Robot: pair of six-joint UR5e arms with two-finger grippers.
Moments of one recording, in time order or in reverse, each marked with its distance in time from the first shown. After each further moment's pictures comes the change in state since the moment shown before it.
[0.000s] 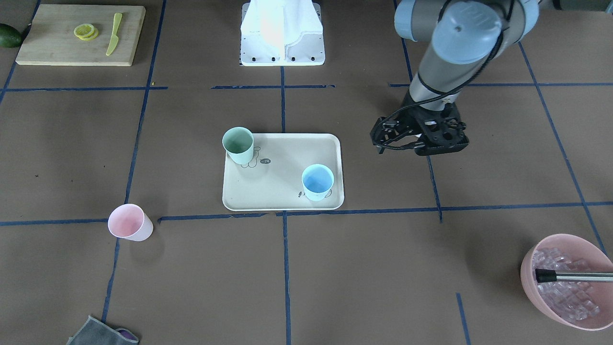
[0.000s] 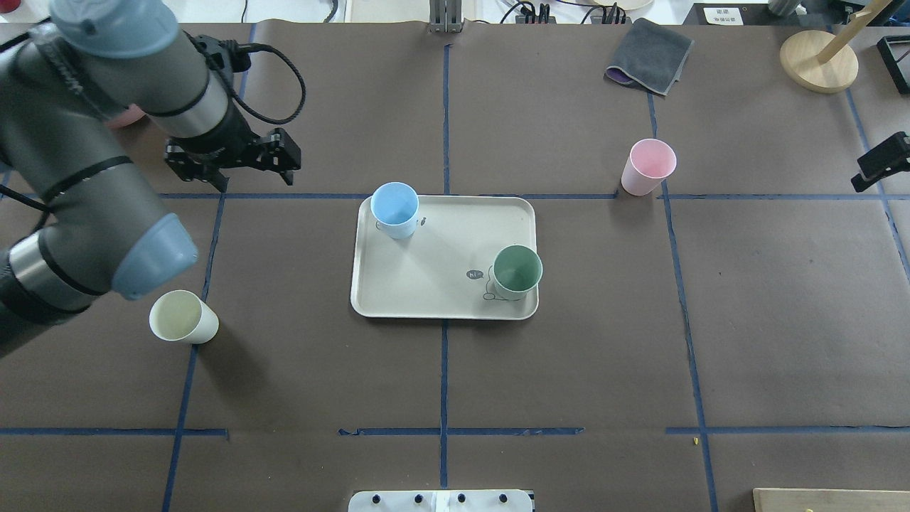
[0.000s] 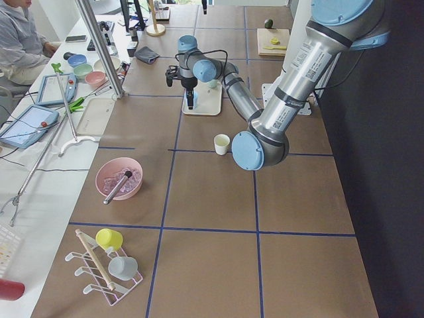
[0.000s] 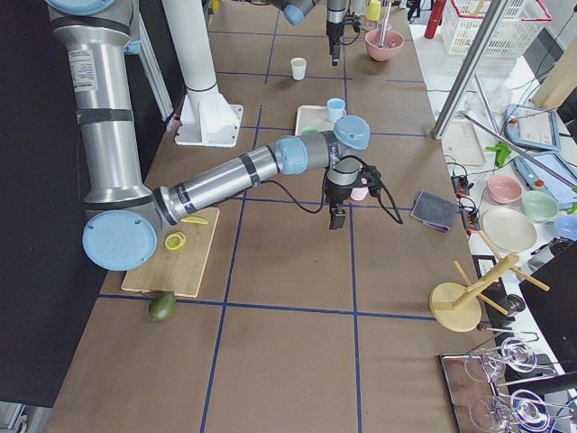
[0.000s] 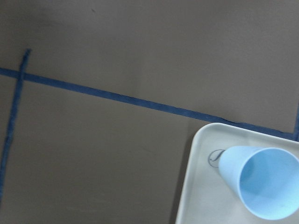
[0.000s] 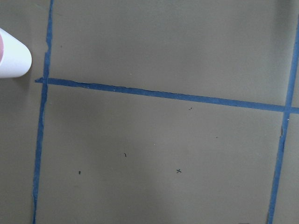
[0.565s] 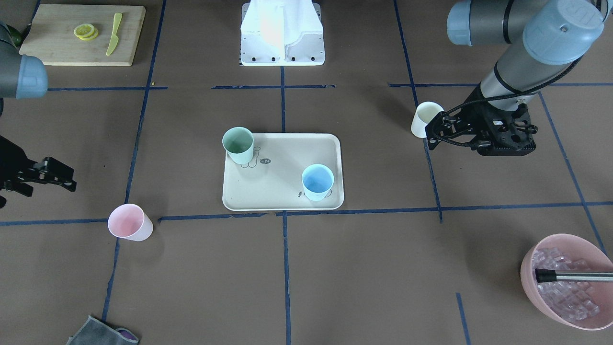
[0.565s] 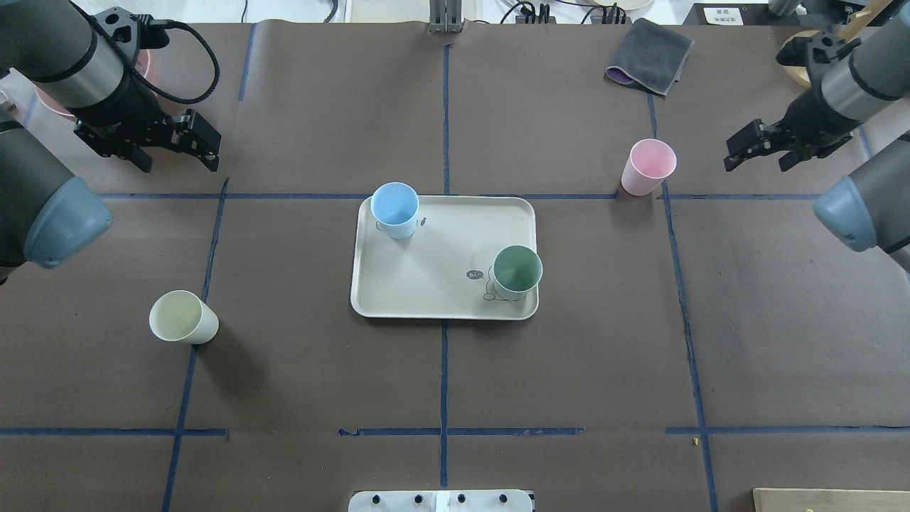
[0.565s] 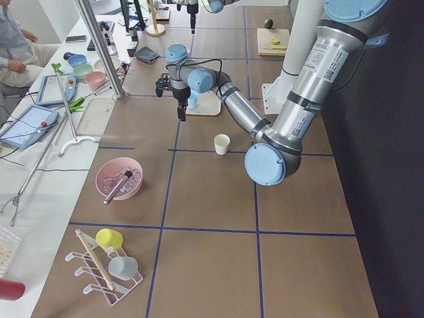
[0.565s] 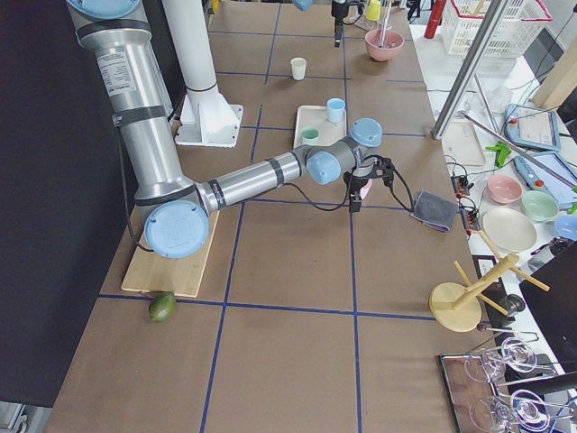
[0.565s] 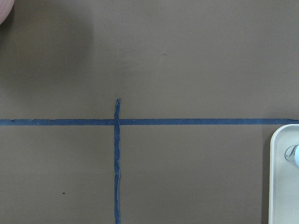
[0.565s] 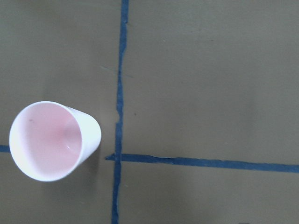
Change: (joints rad) left arm -0.109 0.090 -0.024 0.000 -0.096 0.195; right arm -0.178 0.165 -0.280 0.424 -0.012 0.377
